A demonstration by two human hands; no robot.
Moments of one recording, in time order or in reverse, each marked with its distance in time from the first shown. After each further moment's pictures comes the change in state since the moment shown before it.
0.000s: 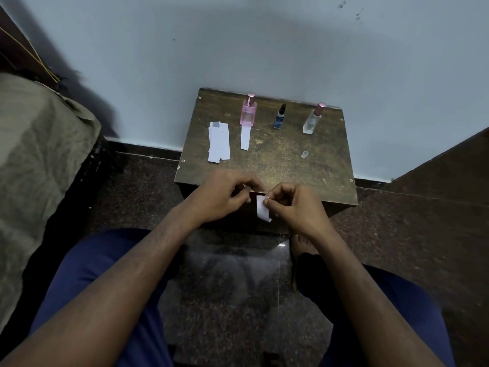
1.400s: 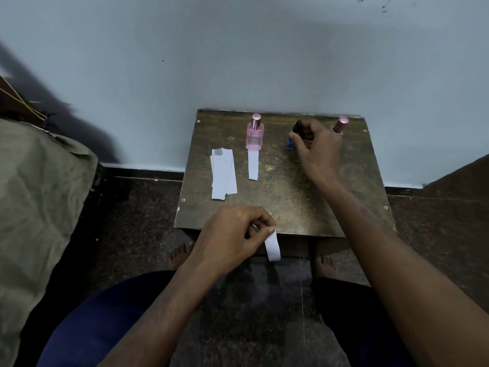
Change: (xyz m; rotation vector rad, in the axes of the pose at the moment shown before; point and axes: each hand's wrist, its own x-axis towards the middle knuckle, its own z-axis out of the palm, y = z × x) left_hand 0.020 -0.025 0.017 0.025 0.079 -0.179; right_hand 0.207 0.016 -0.023 -0.194 0.567 -0.182
